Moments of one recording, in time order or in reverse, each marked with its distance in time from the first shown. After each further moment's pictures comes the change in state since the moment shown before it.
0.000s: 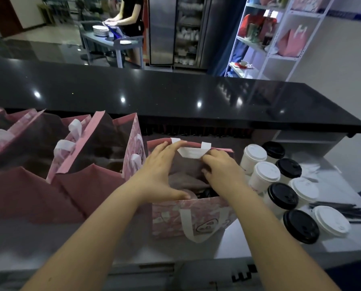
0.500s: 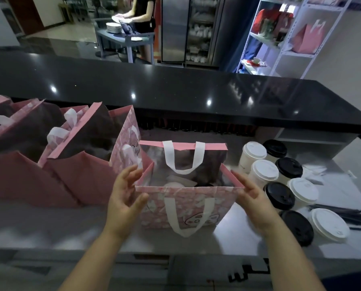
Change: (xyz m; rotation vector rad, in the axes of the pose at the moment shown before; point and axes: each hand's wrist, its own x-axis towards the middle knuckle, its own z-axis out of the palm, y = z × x) left_hand -0.078 -0.015 0.079 -0.783 0.622 -0.130; right_hand -0.096 0.106 0.022 1.465 -0.131 0.429
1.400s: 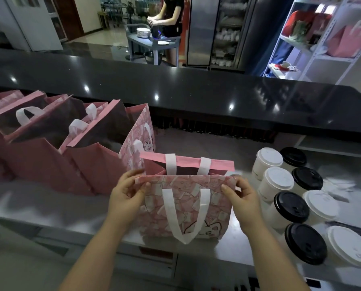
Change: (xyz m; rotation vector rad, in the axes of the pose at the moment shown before) left_hand -0.010 0.004 0.007 0.174 0.196 -0.090; right_hand 0.024 0.022 0.026 -0.131 0.125 -0.158
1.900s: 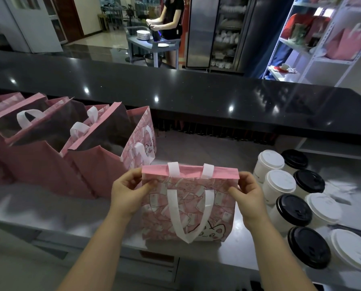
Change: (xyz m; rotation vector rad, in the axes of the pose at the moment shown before) left_hand 0.027 -0.001 0.003 -0.123 0.026 -0.036; right_hand 0.015 -0.007 -0.001 0.083 0.027 0.007
